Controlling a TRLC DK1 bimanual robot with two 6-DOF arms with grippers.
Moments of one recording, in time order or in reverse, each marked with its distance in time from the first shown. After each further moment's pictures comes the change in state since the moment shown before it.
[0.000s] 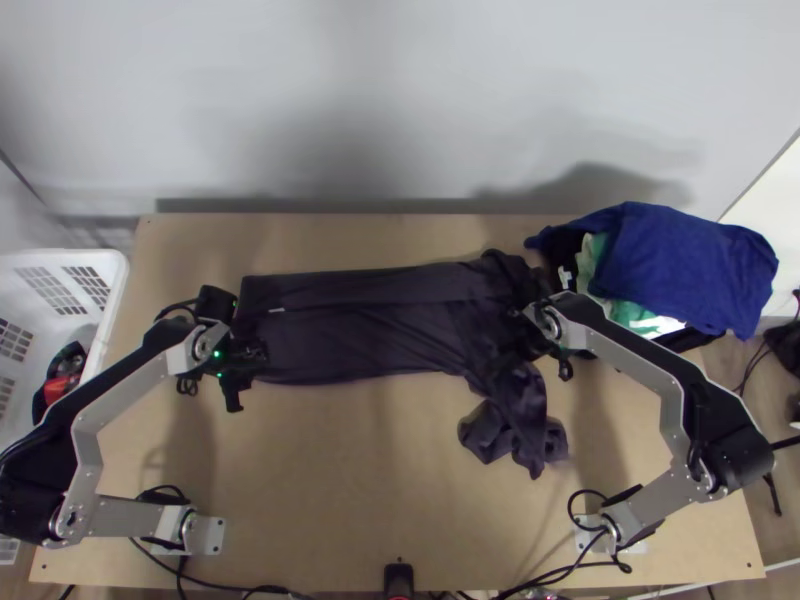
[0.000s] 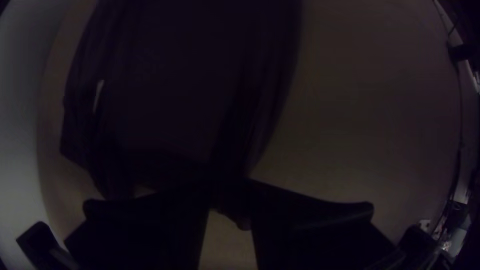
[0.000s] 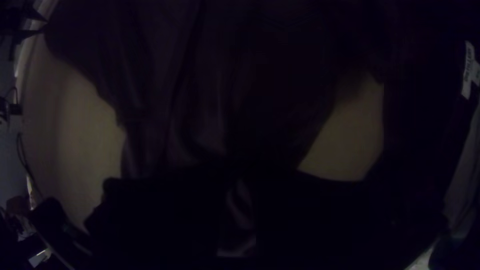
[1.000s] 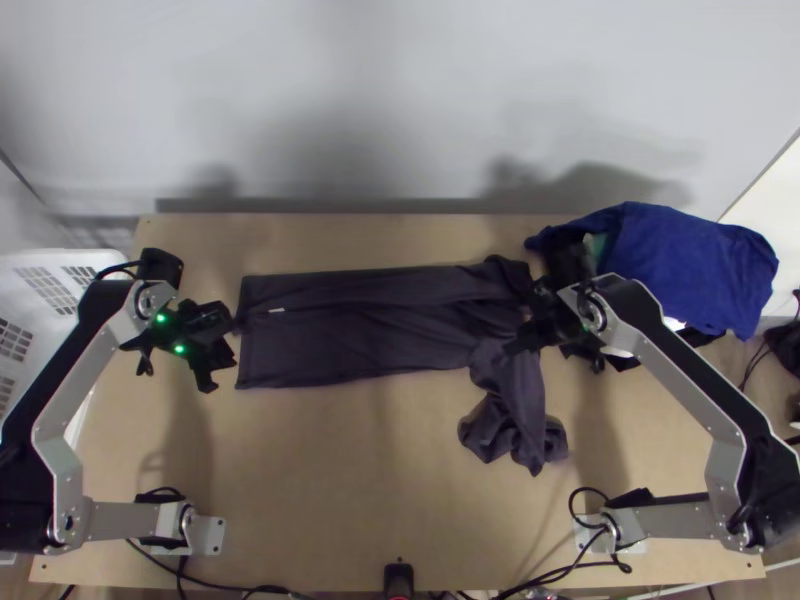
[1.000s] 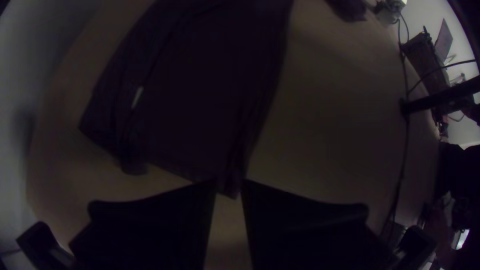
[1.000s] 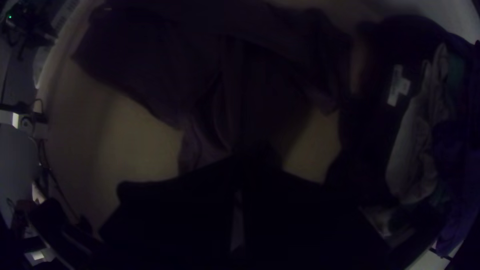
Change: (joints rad) left arm 0.168 -0.042 0.289 -0.434 0.259 -0.038; right arm -0.037 -0.203 0.120 -0.184 -0.064 -0.007
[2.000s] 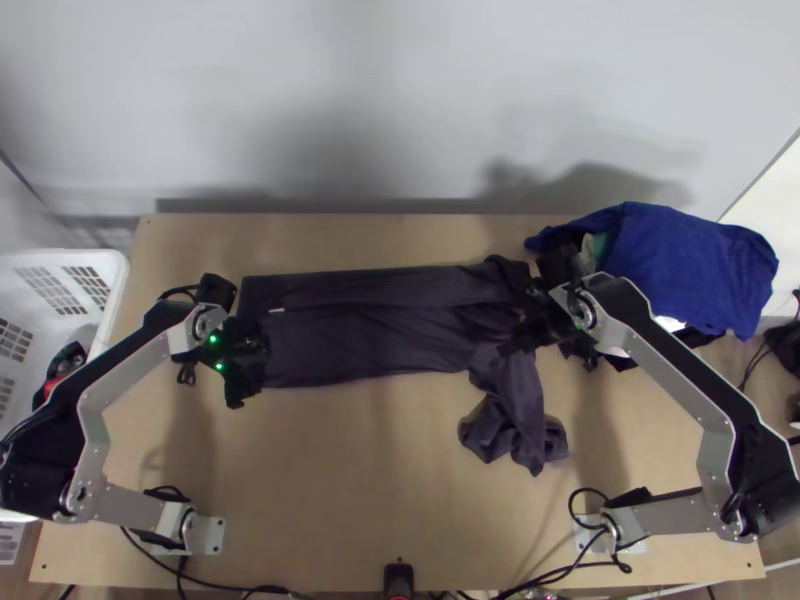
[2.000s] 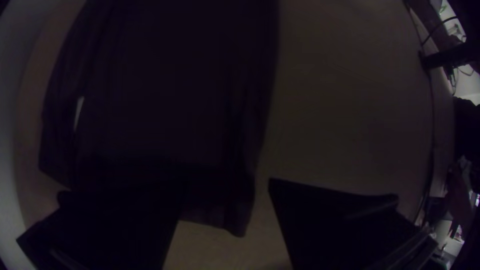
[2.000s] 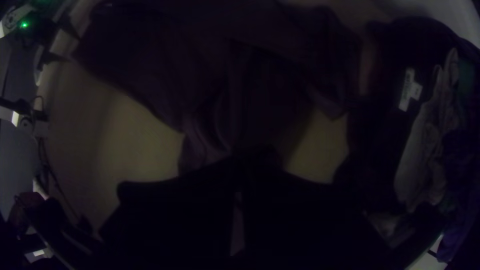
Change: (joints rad) left arm -0.141 0.124 -0.172 0.266 -0.117 0.069; right arm 0.015 0.039 0.005 0.011 -0.008 0.001
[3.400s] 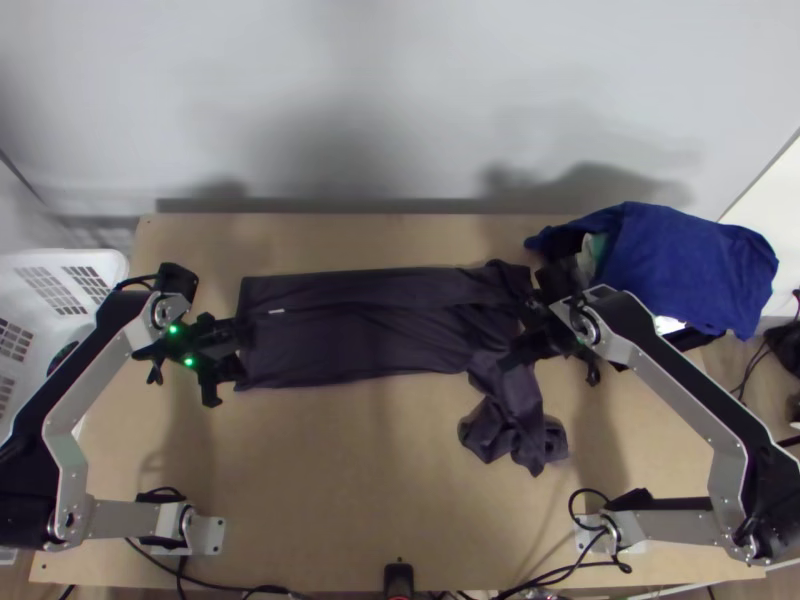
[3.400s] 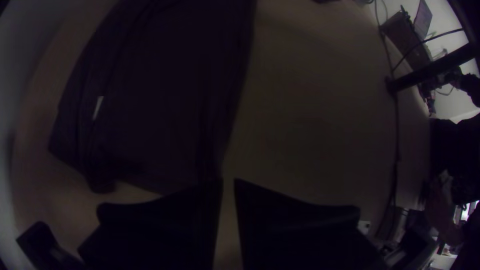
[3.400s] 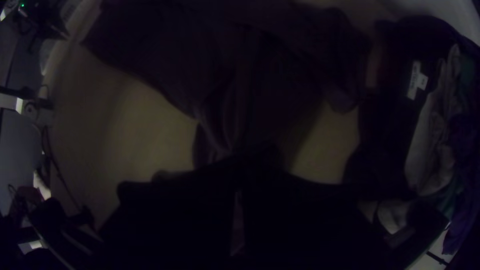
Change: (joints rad) left arm 0.119 -0.111 0.080 -0.243 0.160 0.039; right arm 0.038 -0.077 -0.066 -0.010 -0.011 0.010
